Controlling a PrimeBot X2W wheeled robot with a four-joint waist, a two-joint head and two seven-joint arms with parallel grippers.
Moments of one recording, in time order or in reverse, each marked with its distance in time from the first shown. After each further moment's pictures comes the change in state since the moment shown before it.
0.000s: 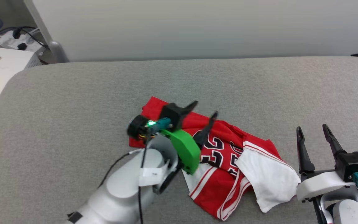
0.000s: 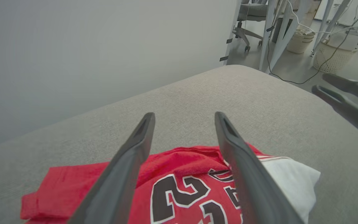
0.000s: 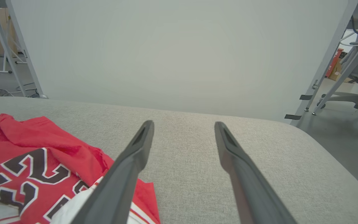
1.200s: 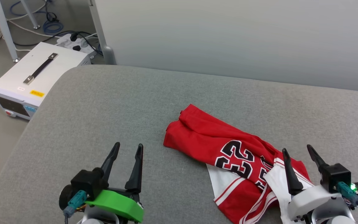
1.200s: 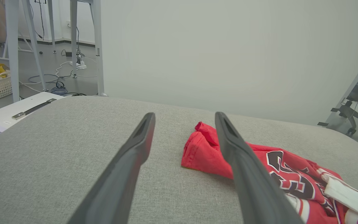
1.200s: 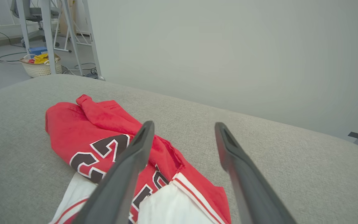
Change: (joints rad) left arm 0.645 0.071 0.588 -0.465 0.237 0.014 -0.088; right arm 0.101 0.001 0.074 -0.059 0.003 0.000 0.116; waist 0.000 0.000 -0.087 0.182
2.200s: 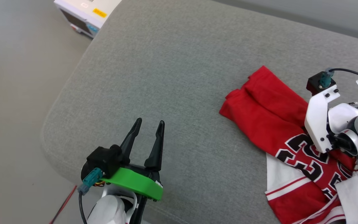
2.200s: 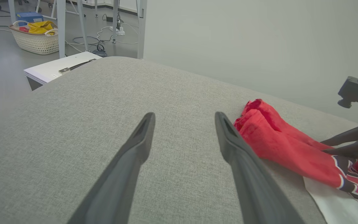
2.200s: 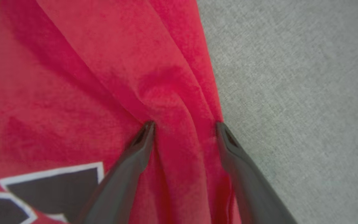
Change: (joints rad) left arm -0.122 -0.156 0.049 0.068 0.060 -0.133 0.000; right arm -0.660 -0.469 0.523 0.263 0.493 0.000 1.061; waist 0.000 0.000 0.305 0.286
